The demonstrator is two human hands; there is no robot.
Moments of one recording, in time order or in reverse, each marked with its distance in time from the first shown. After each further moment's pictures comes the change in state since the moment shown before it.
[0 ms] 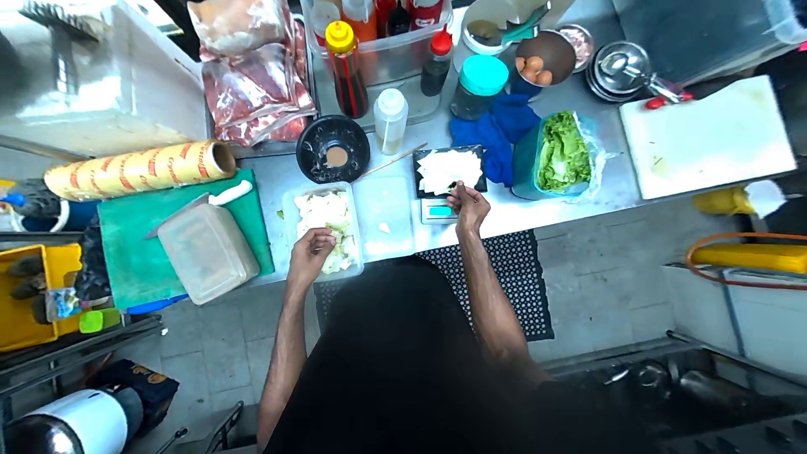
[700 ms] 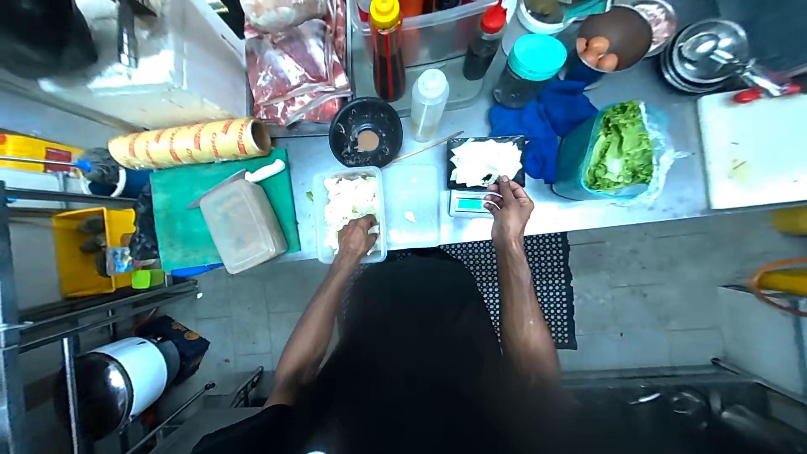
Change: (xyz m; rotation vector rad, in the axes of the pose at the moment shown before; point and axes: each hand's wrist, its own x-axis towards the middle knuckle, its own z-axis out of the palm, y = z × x) left_hand 0.025 0.009 0.050 0.767 -0.208 -0.185; right_hand -0.034 -0.037 -0.015 0.029 -0.200 -0.033
